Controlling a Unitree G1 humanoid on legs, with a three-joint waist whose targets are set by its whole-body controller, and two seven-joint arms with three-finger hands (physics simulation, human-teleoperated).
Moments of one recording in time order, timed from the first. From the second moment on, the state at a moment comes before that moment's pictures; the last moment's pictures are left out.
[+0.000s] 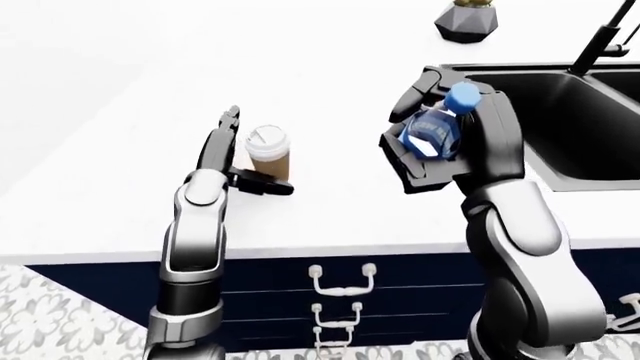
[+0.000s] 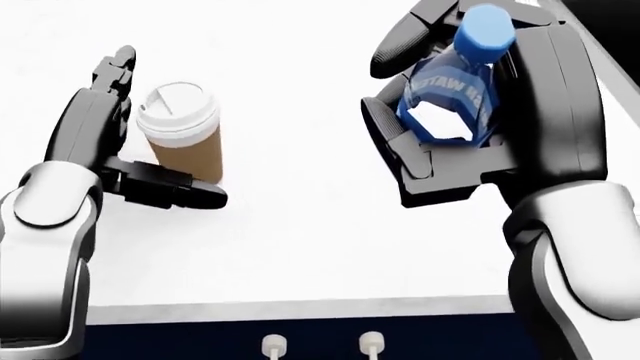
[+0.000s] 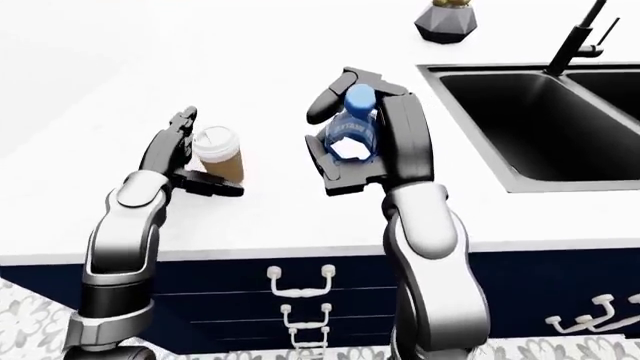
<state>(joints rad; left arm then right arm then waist) -0.64 0.18 0.09 -0.03 0.28 0.75 -0.19 -0.57 -0.09 -0.01 -0.78 -0.05 0.99 0.02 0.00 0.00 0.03</state>
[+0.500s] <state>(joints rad) -0.47 0.24 0.17 -0.76 0.21 1.09 -0.29 -0.76 0.04 0.04 -0.19 -0.12 0.75 0.01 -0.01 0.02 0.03</state>
